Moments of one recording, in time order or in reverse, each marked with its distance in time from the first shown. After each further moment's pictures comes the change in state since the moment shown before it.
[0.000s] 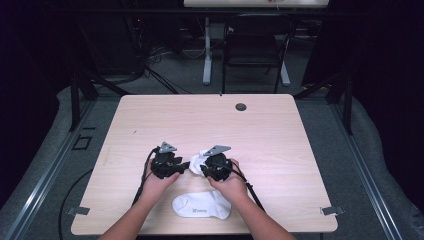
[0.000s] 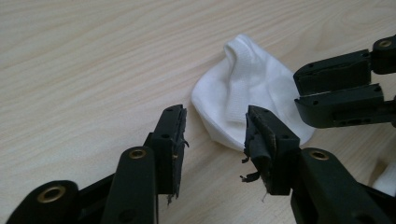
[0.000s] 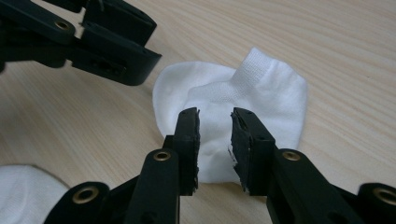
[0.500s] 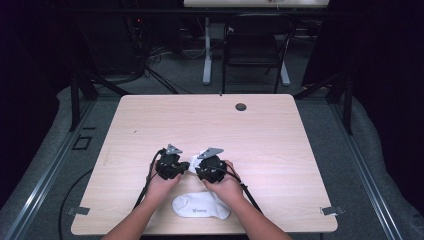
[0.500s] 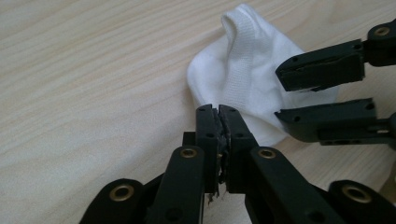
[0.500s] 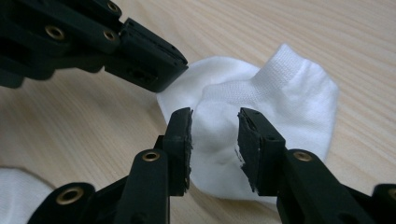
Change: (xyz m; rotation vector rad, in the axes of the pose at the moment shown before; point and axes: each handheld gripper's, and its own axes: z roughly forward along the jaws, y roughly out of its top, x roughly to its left) left arm -0.004 -0.003 0.012 0.066 0.006 0.035; right arm 0.013 -0.001 0.017 0.020 -0.017 -0.052
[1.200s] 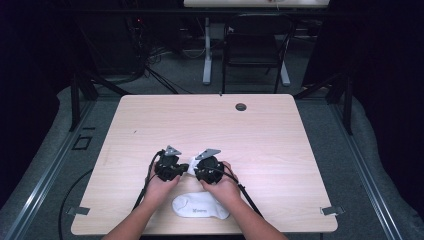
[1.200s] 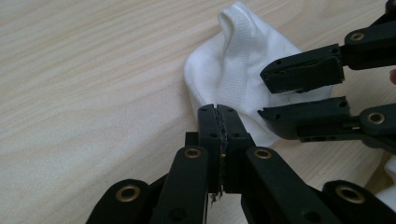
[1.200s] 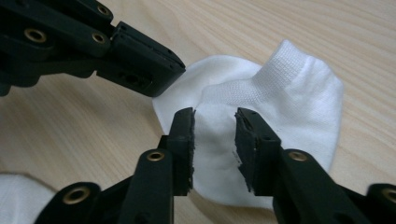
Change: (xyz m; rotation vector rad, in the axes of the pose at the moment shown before) left arm 0.000 -0.005 -0.002 0.007 -0.020 -0.011; right arm 0.004 0.000 0.006 0.014 0.006 0.028
